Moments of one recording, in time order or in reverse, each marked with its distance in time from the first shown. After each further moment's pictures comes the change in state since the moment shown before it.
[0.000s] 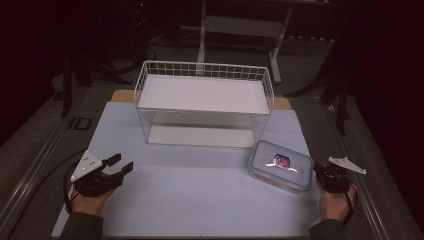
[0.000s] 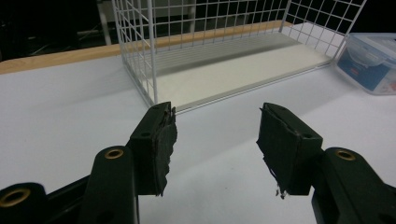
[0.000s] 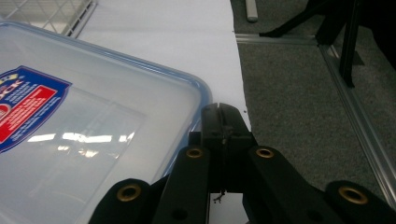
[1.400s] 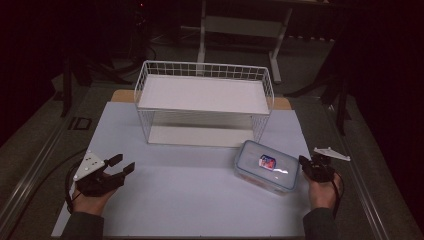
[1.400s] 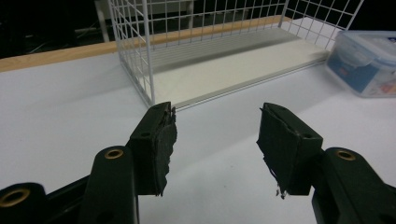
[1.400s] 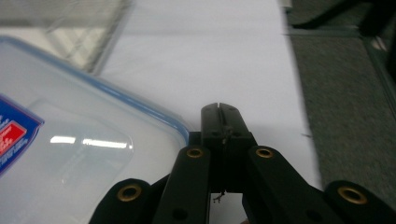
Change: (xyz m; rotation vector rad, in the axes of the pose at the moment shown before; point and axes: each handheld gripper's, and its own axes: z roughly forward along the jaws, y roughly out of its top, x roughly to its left) left arm -0.002 -0.001 0.003 0.010 -0.006 0.006; right arm 0.024 0.017 0.026 0.041 0.112 -0.002
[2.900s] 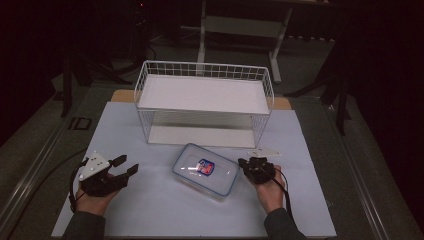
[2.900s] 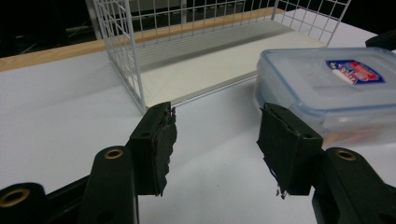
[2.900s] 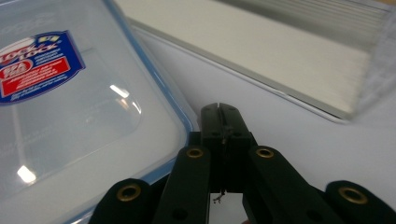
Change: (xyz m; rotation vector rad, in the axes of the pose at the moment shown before) left arm -0.005 0.000 0.006 0.022 -0.021 0.030; right arm 0.168 0.000 0.019 0.043 0.332 -0.344
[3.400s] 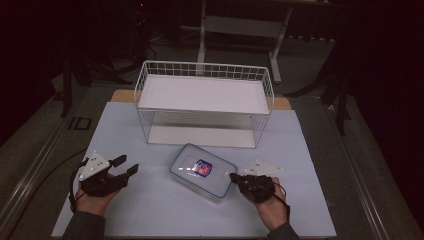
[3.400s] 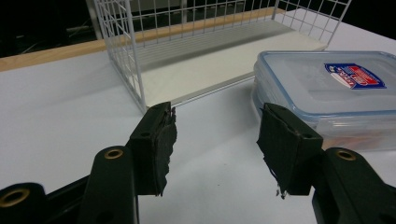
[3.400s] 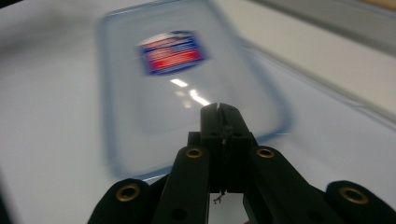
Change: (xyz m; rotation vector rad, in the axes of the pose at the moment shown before) left arm 0.000 0.000 0.000 0.002 0.003 0.002; right arm 0.042 -0.010 -0.043 -0.046 0.185 -0.101
